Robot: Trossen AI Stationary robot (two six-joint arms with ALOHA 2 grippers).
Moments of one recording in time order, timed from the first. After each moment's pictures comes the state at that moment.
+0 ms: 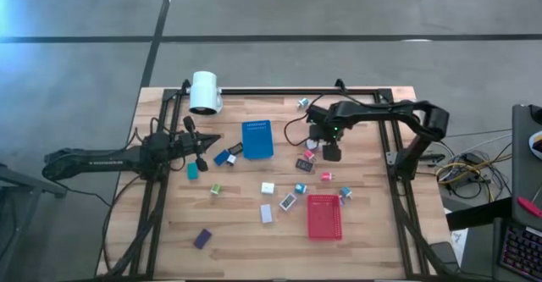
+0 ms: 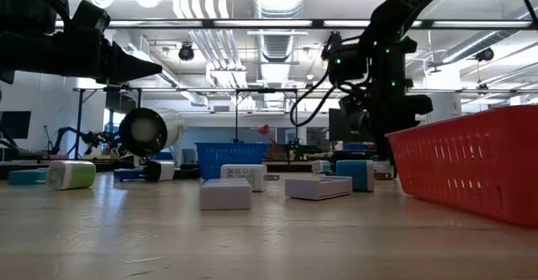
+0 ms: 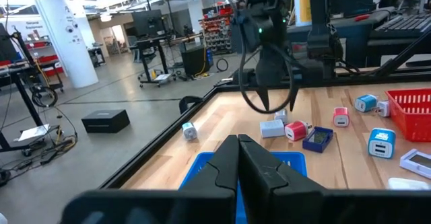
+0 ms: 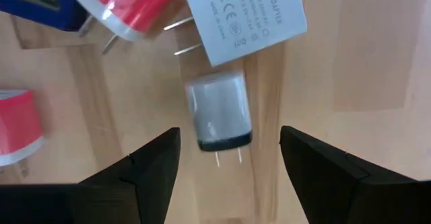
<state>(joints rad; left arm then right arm) 0.18 0.41 0.01 0.39 -0.17 0.19 -0.41 1.70 1.03 -0.84 -0.03 -0.31</state>
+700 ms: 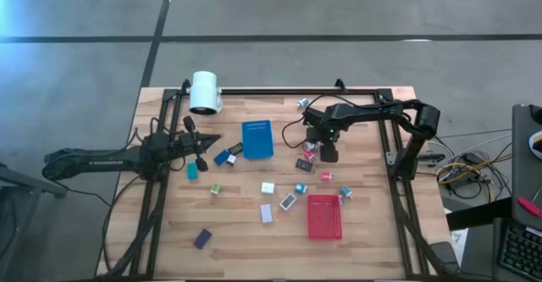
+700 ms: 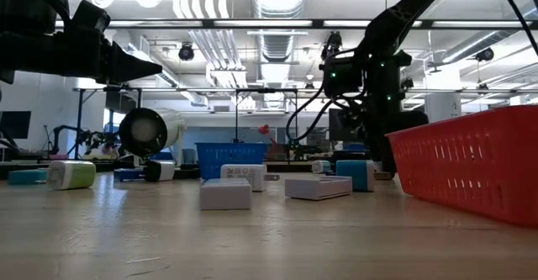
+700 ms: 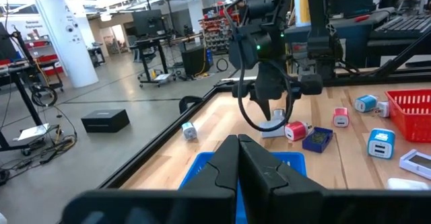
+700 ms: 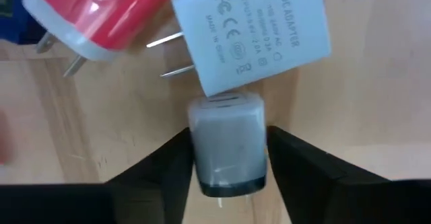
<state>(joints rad) 0.18 0.41 0.01 0.39 -0.17 0.18 -0.41 1.78 1.02 -0.76 -0.03 -0.34</state>
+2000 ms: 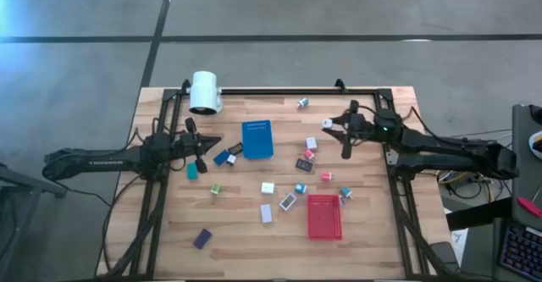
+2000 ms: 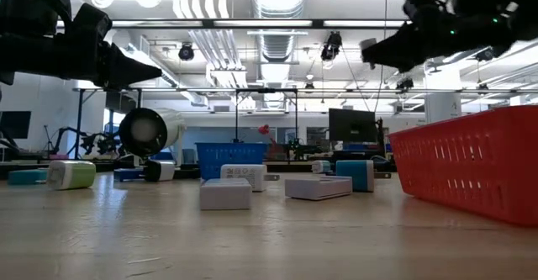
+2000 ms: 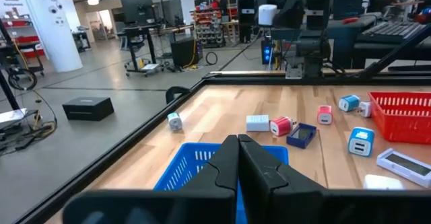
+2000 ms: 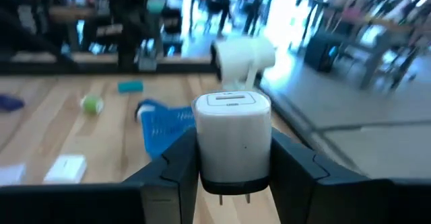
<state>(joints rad) 0.18 0.41 0.01 0.36 -0.13 0.11 -0.41 0.79 0.30 0.39 -0.15 -0.08</state>
